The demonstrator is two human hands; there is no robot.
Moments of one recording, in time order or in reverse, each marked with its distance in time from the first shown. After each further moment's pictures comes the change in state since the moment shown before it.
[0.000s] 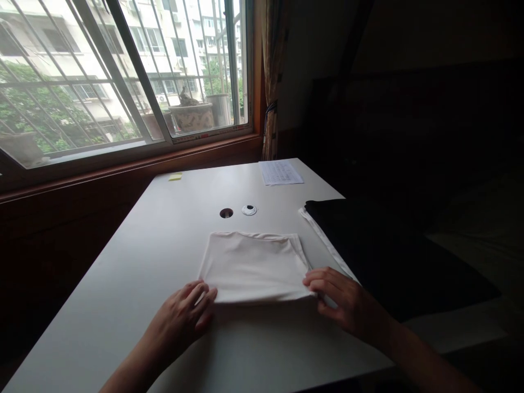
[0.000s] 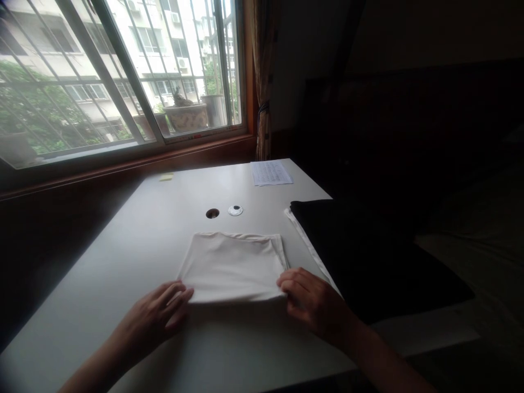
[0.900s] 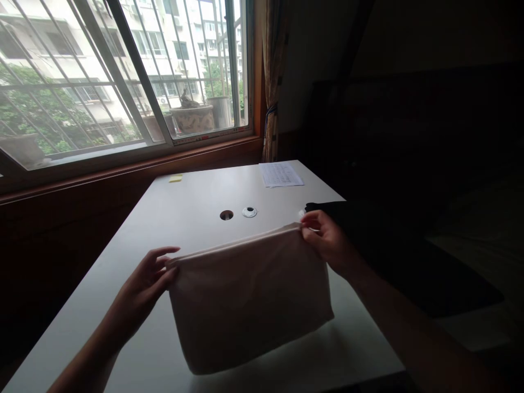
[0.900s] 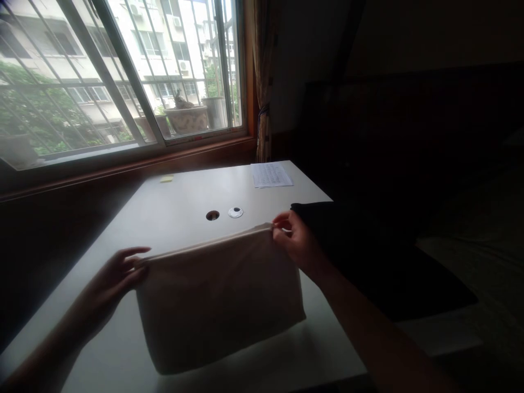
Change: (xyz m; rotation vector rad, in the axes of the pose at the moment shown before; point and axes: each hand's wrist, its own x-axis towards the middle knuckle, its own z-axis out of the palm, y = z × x) left_hand 0.019 -0.040 -0.082 -1.030 0.277 -0.713; right_hand 0.104 0.029 -0.017 0.565 0.321 0.572
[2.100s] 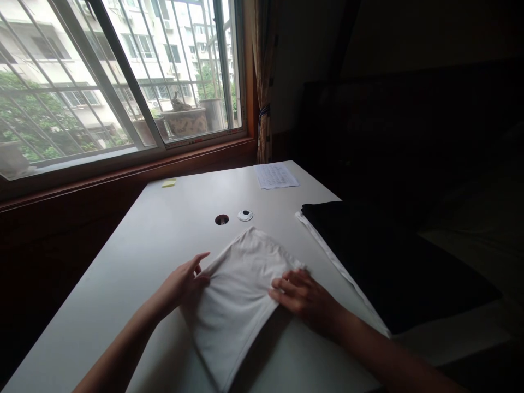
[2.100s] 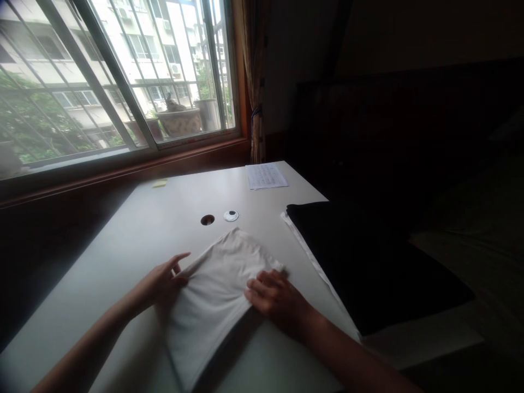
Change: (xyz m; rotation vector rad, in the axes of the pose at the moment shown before) left_hand 0.073 -0.092 0.051 0.501 -0.344 0.105; right_hand -0.079 0.053 0.040 -0.907 -0.402 -0.762
